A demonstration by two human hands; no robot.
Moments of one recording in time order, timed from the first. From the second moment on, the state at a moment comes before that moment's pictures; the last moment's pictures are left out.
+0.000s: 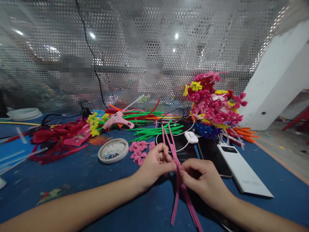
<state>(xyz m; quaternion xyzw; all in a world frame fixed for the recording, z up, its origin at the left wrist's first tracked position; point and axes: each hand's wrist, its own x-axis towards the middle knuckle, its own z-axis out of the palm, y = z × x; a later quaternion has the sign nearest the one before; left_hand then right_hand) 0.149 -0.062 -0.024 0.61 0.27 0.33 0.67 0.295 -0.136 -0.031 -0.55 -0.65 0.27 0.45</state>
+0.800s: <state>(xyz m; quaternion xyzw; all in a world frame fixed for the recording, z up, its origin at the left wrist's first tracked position) 0.143 -0.075 -0.026 0.73 0.27 0.29 0.55 0.302 -0.137 -0.037 -0.57 -0.75 0.11 0.32</state>
